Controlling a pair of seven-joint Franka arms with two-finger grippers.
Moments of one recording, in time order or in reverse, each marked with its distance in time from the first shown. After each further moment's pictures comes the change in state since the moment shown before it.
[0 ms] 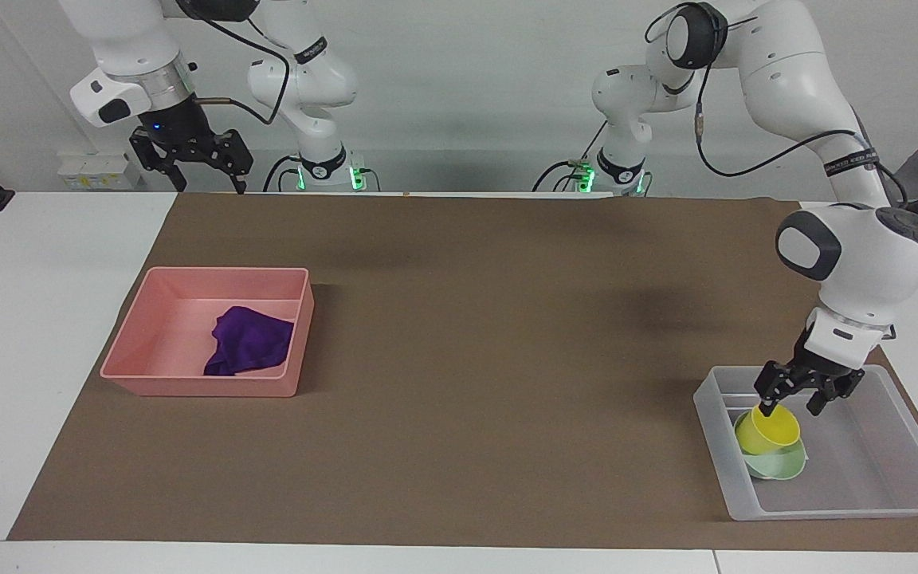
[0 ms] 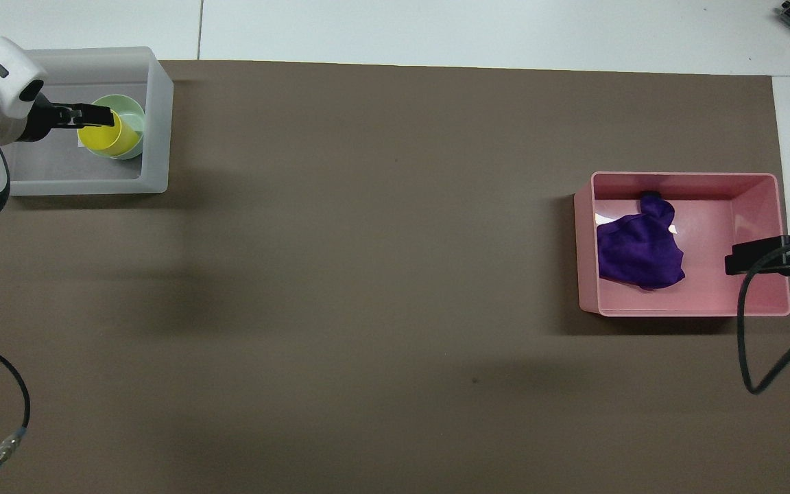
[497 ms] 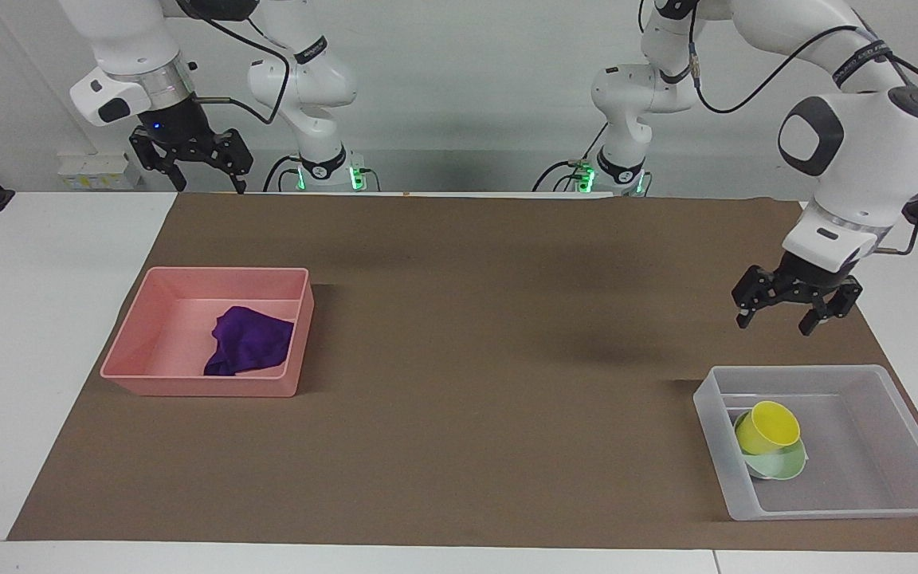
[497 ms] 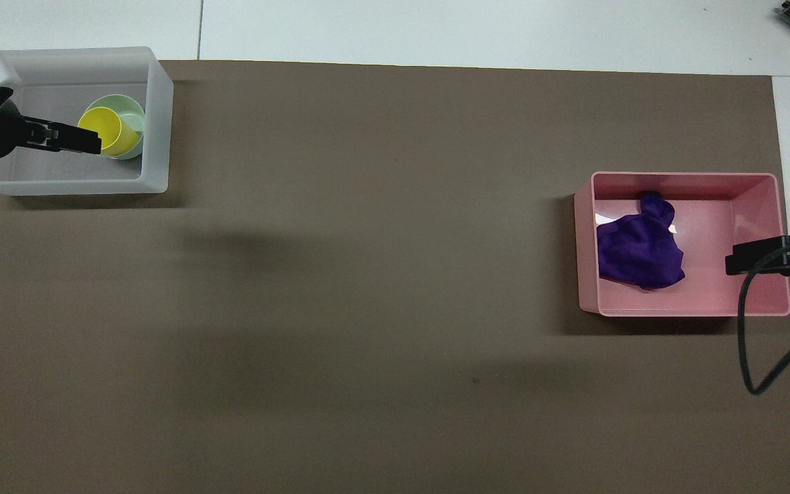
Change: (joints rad) left arm -0.072 -0.265 0.000 -0.038 0.083 -0.327 0.015; right arm 0.000 -0.002 0.000 0.000 0.000 0.000 0.000
